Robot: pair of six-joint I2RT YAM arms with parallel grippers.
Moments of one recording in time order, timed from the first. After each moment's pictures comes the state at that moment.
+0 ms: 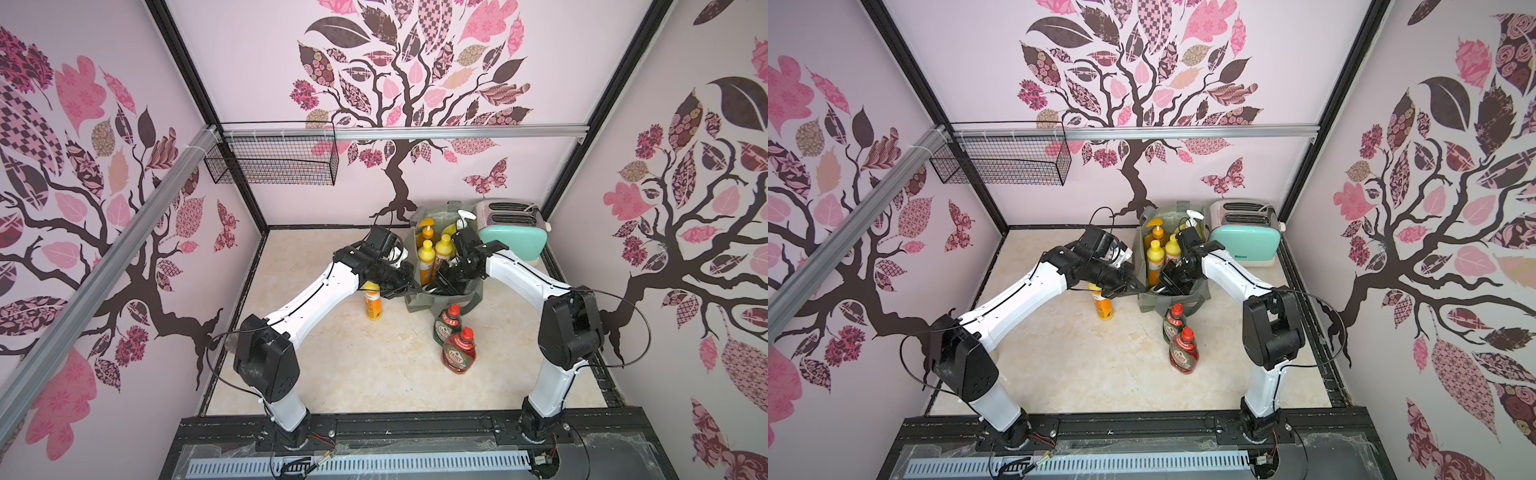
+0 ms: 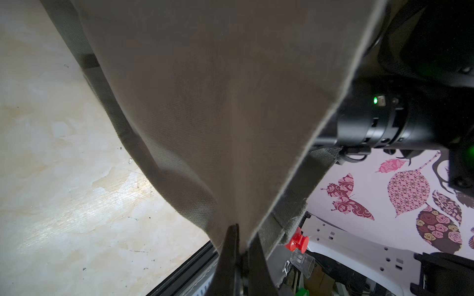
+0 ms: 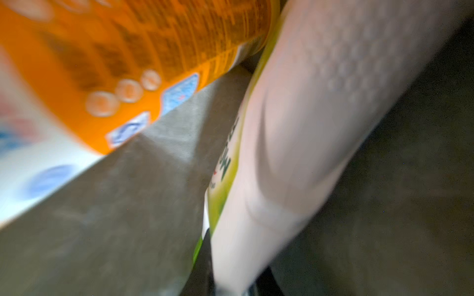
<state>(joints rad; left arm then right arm) -0.59 1.68 1.55 -0.81 0.58 -0.72 0.35 1.83 1.52 -0.86 -0.60 1.01</state>
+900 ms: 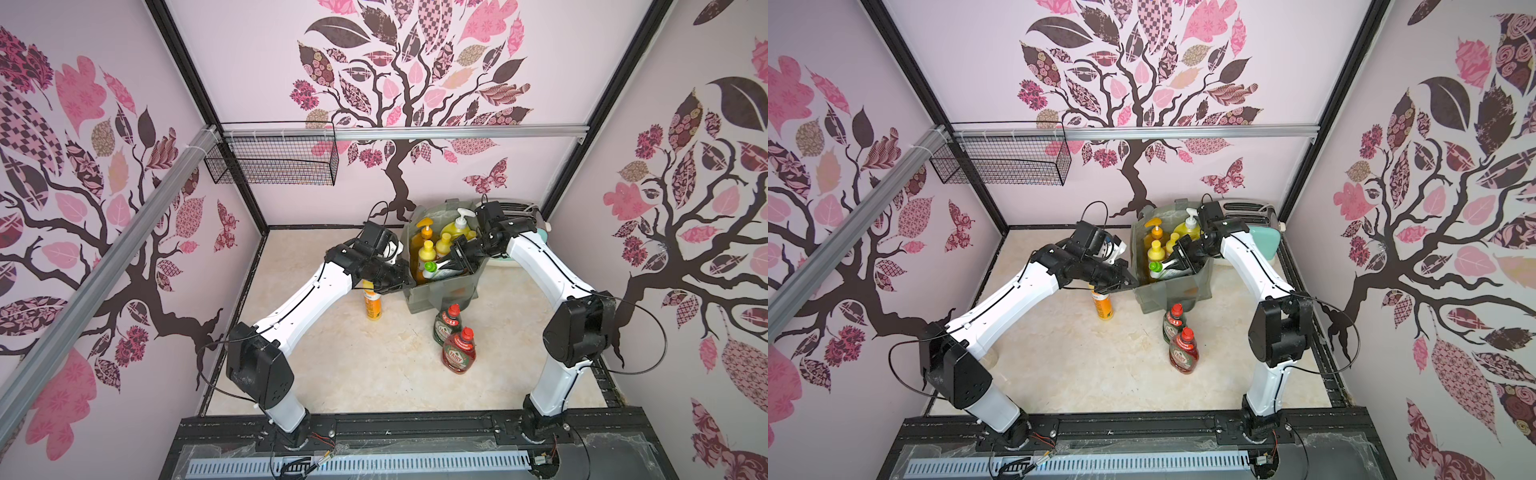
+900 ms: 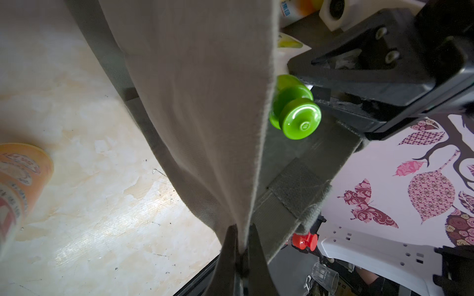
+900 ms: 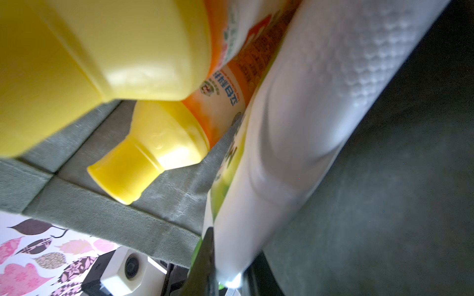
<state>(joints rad) -0.58 1.65 1.60 -0.86 0.50 -0.64 0.23 1.82 1.74 -1.00 -0.75 1.16</state>
